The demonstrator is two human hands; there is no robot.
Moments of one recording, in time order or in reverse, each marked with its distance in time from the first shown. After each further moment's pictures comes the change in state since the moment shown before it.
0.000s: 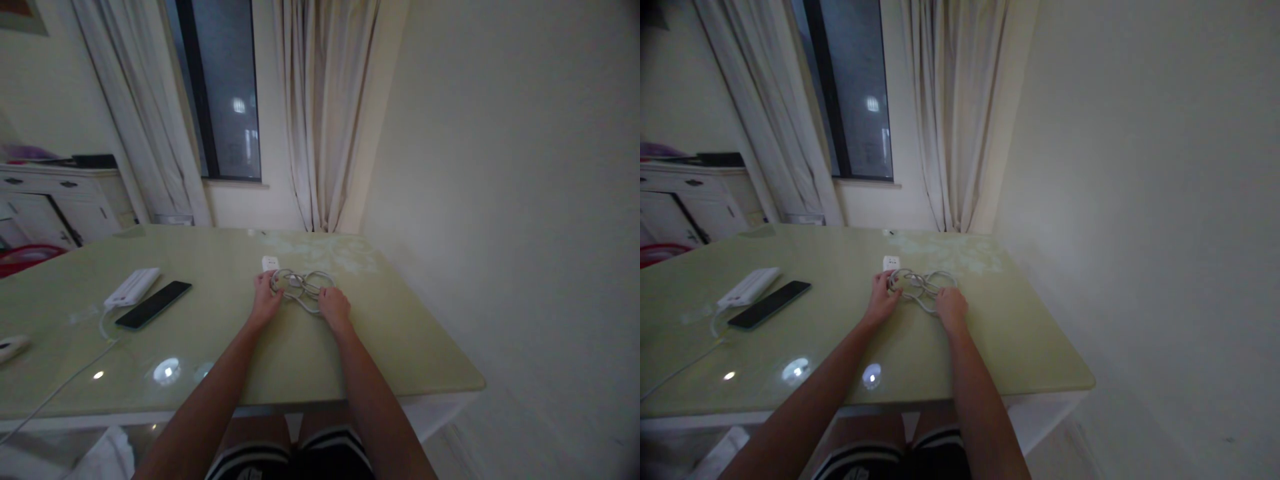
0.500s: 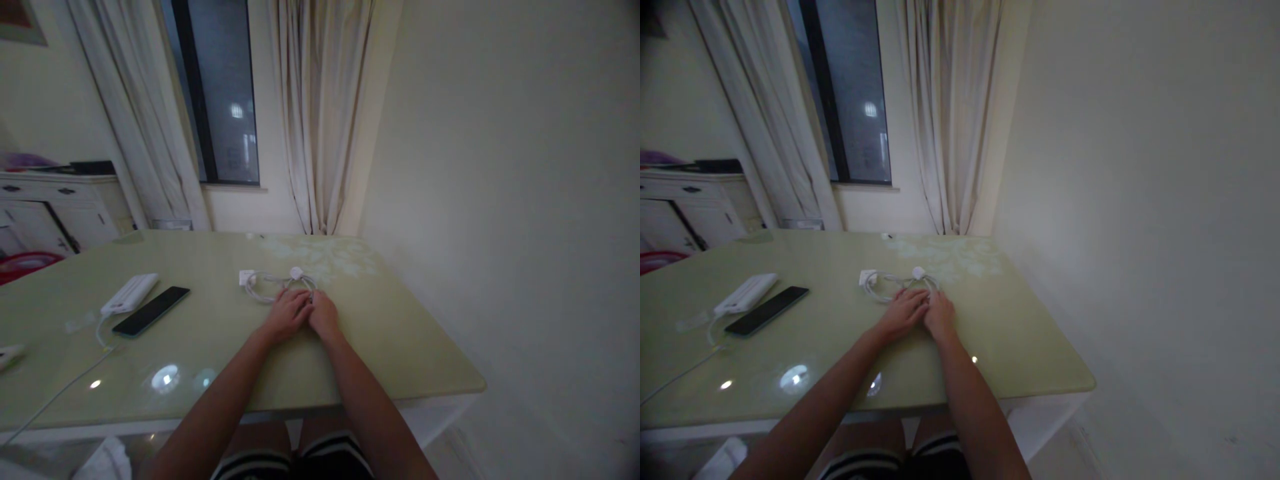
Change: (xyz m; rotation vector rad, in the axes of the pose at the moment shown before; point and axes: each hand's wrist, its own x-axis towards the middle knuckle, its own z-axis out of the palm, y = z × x) left_hand -0.026 0.037 0.009 0.315 -0.440 0.421; right_hand -0.014 -0.013 0.020 -0.065 -0.026 -0.130
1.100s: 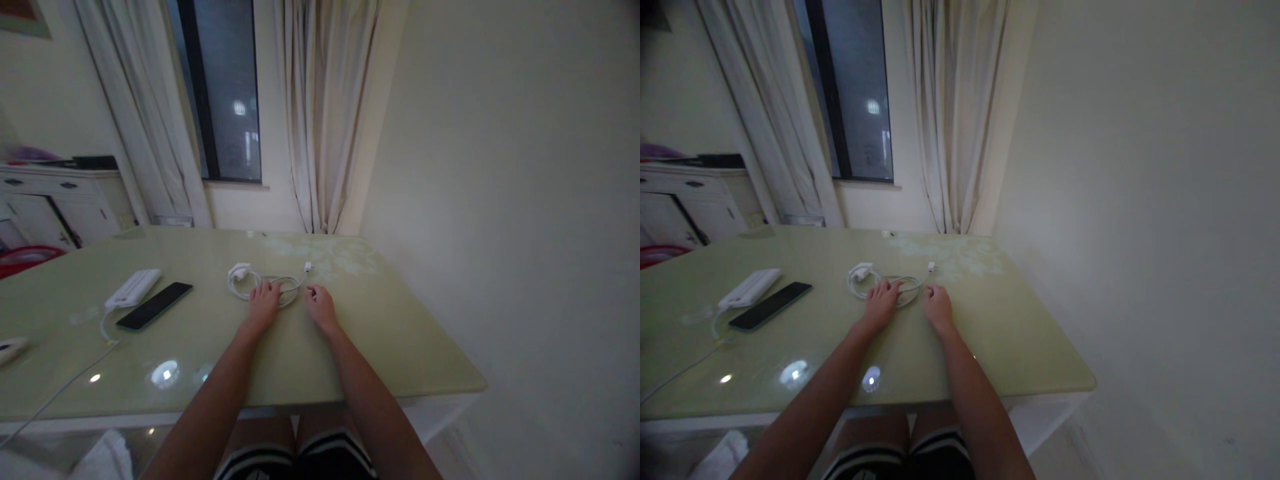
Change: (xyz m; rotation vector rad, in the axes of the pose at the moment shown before) left_hand -0.008 -0.039 -0.010 0.342 -0.006 -0.432; right_hand 0.012 -0.001 0.007 0.289 0.057 0.005
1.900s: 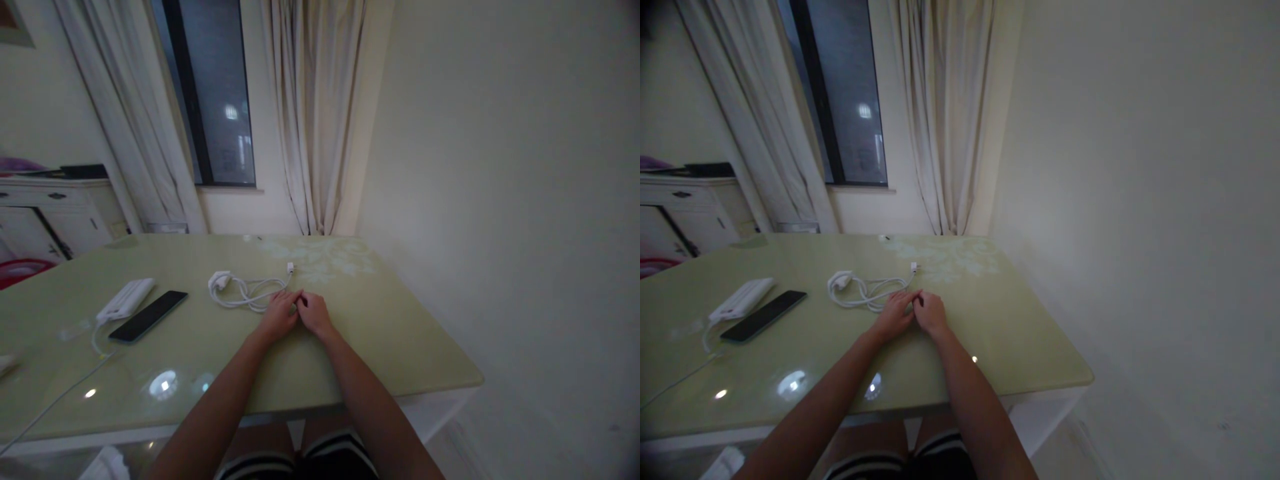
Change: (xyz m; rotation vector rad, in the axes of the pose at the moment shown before) left_hand -0.006 0.030 0.005 -0.415 0.019 0.383; right_hand -0.011 -0.016 -0.006 -0.016 -0.095 -0.130
